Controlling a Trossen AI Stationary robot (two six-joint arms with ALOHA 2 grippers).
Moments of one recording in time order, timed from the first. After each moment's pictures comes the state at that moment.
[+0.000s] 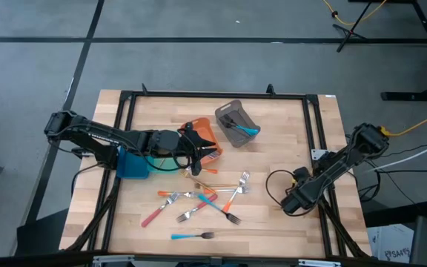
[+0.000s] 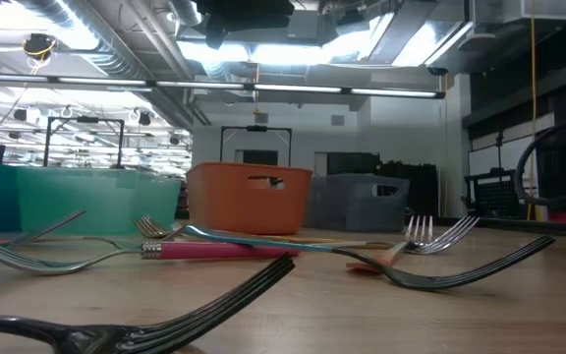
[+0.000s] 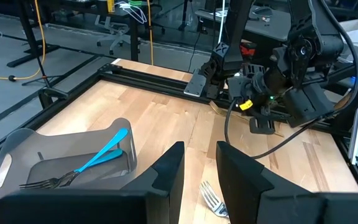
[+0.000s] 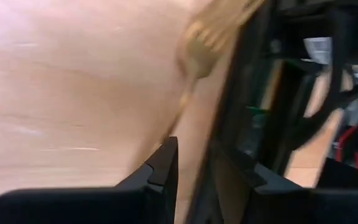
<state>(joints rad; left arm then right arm) -0.11 1.35 0.93 0.14 -0.34 -0.23 0.74 1.55 0.72 -1.18 -0.17 1.95</state>
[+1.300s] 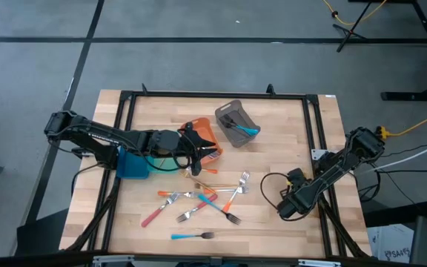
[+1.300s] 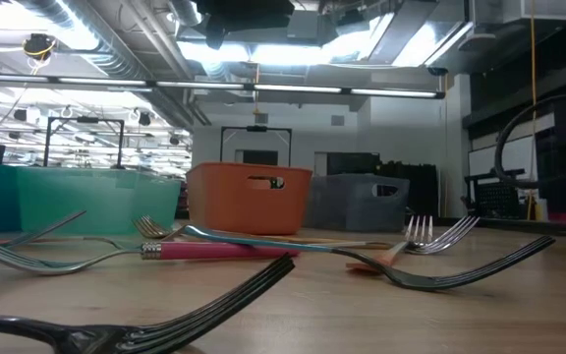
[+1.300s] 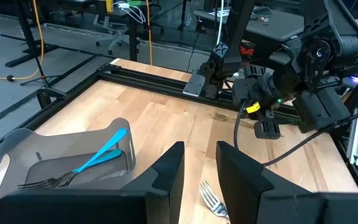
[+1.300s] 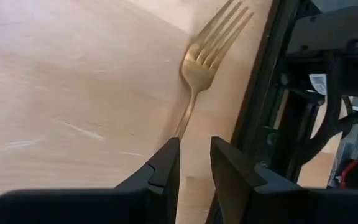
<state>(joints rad) -0.11 1.35 0.93 0.14 -0.33 -0.23 0.73 1.62 0.84 -1.26 -0.04 1.91</state>
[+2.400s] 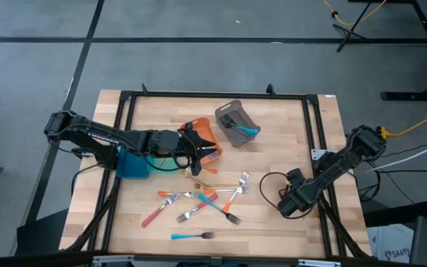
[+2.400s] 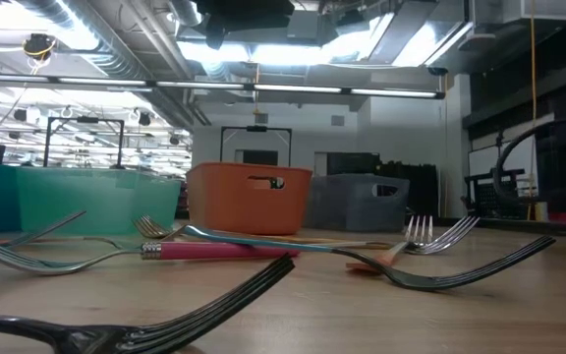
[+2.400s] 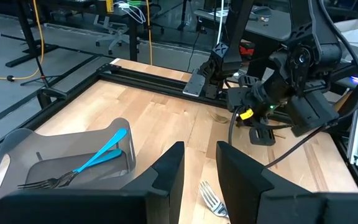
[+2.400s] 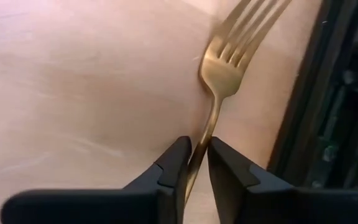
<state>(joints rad) -0.11 1.35 0.93 0.14 -0.33 -0.23 0.73 1.60 0.72 -1.04 -0.05 1.94</state>
